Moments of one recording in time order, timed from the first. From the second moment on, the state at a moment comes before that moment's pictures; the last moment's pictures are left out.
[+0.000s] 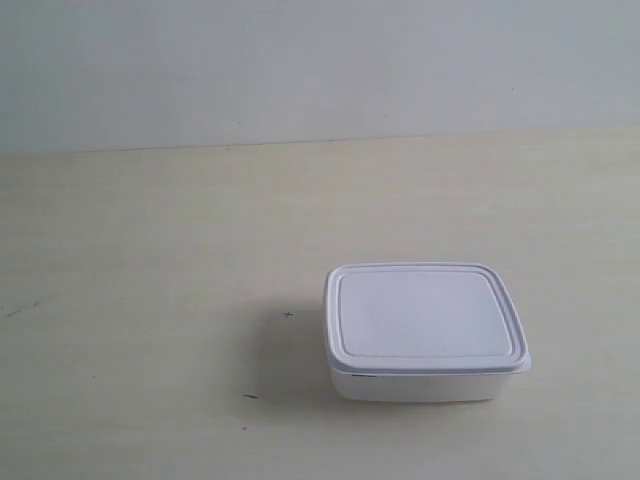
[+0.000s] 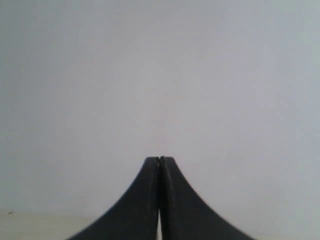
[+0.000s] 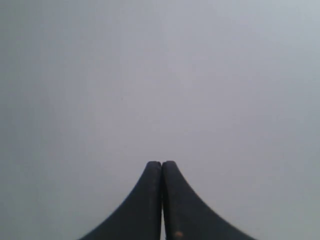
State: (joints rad) left arm 0.14 0.01 0.00 0.17 -0.24 -0.36; right arm 0.01 0.01 0.00 -0.13 -0.37 0.48
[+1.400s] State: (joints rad) left arm -0.04 0.35 -0.35 1.15 -0.70 -1.68; right arm 0.17 0.36 -0.49 -1.71 -0.38 2.10
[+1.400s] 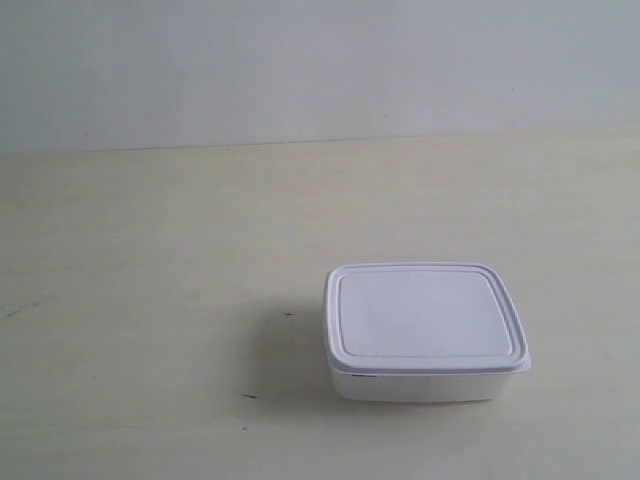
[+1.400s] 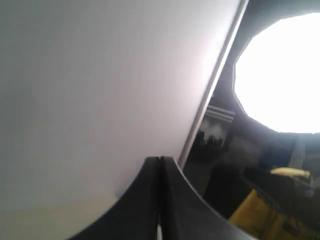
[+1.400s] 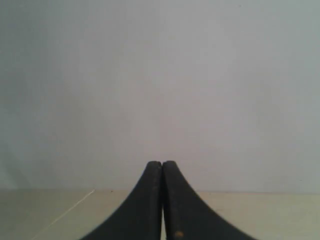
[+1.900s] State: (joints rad) left arm -0.38 0.73 -0.44 1.43 -0.50 -1.79; right arm 0.25 0.65 -0.50 -1.74 -0.36 2.12
